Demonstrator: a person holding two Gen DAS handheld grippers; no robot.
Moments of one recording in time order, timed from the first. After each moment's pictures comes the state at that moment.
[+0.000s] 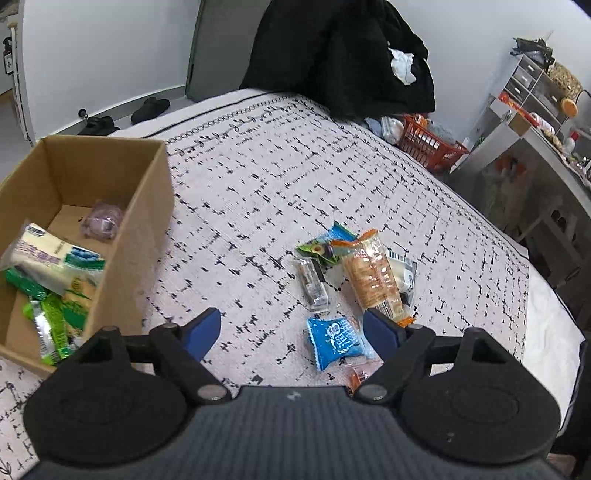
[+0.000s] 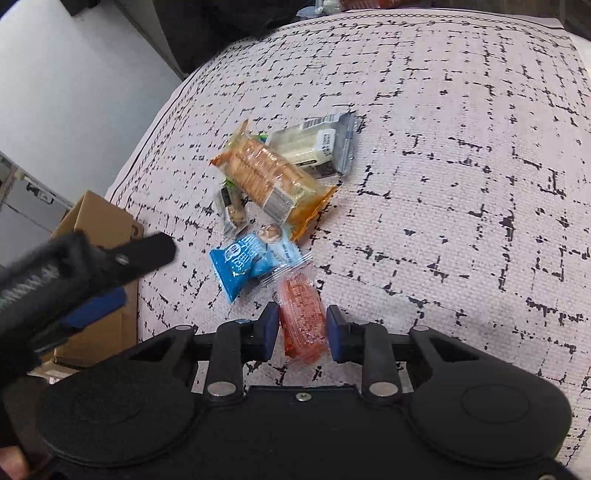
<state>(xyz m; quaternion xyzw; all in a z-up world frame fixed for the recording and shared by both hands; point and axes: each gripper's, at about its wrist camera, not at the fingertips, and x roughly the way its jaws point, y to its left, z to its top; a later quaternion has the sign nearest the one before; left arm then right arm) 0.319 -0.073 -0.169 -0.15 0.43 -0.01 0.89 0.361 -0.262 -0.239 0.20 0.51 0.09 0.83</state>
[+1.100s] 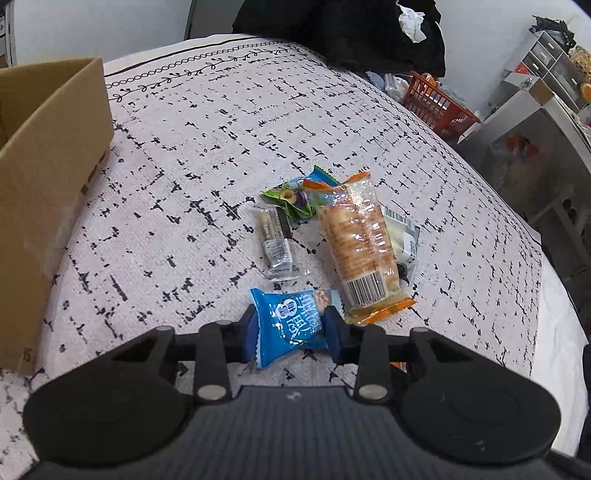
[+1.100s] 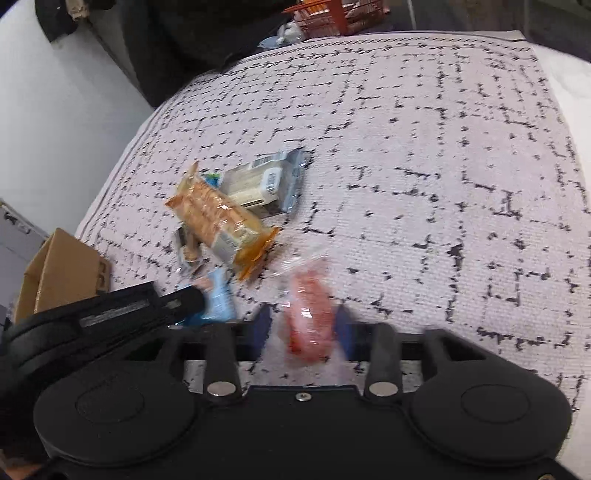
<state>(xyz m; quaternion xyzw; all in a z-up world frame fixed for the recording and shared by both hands) 0.349 -0.112 -0.224 -0.18 0.47 -0.01 0.86 0.369 -0.285 -0.245 0.19 0.49 0.04 0.85</state>
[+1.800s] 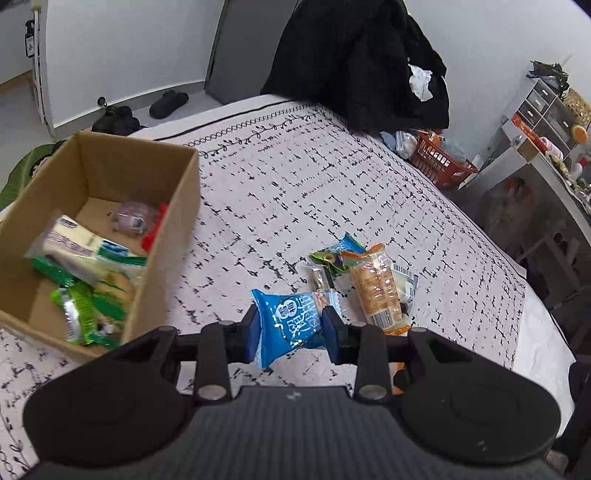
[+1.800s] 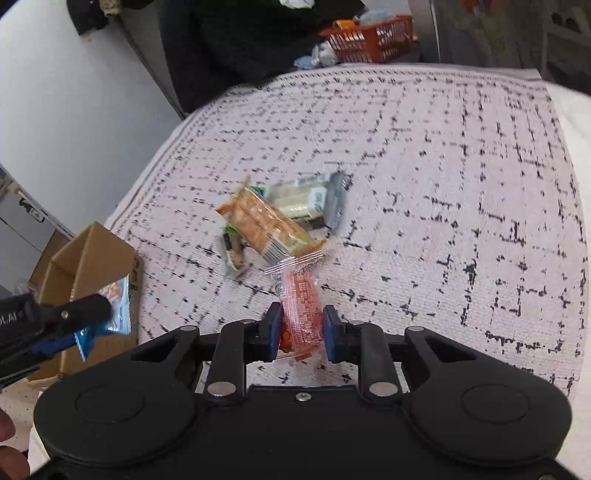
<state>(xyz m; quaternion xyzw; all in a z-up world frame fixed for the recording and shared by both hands) 0.303 -0.052 -0.144 -0.18 0.43 0.01 0.89 0.347 -0.263 -0.199 0.16 0.46 0.07 0.87</state>
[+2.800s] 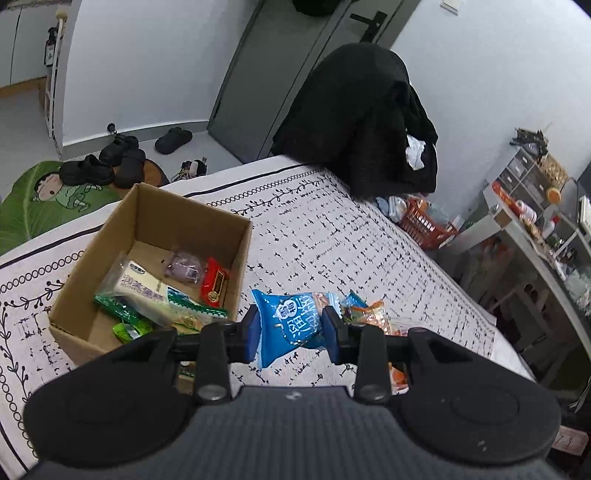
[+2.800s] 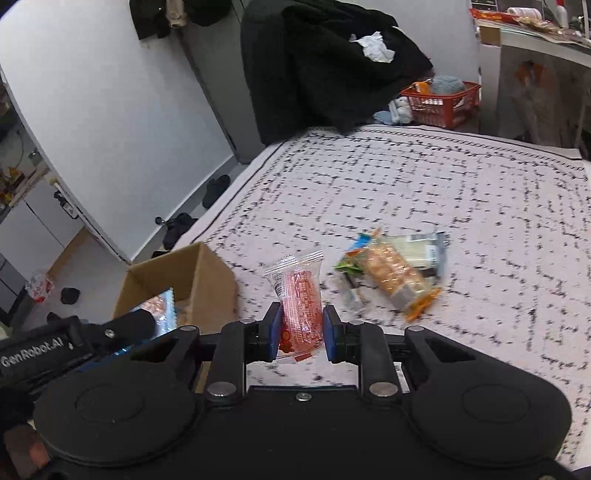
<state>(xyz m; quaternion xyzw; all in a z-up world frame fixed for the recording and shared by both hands) 0.257 0.026 -0.099 -0.24 0.35 0.01 0.91 0.328 -0.167 -0.125 0.13 0.40 0.11 0.90</state>
